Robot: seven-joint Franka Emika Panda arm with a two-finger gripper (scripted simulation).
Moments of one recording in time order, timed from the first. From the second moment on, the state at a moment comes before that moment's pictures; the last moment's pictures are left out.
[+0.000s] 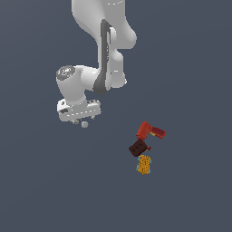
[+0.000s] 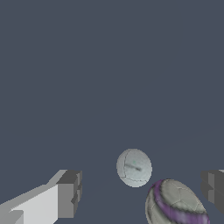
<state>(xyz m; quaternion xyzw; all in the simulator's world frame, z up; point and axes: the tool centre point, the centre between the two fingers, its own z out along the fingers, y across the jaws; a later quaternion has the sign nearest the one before) -0.078 -0.176 0.093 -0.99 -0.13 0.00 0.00</state>
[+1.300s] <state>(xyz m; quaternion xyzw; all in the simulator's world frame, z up) -0.097 -0.188 0.032 -0.99 -0.16 0.00 0.00</state>
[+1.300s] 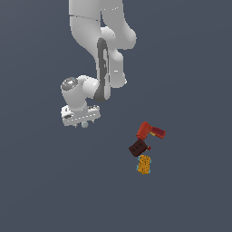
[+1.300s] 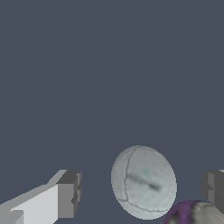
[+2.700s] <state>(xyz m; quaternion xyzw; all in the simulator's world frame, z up) -0.084 -0.187 0.046 -0.99 -0.16 0.00 0.00</state>
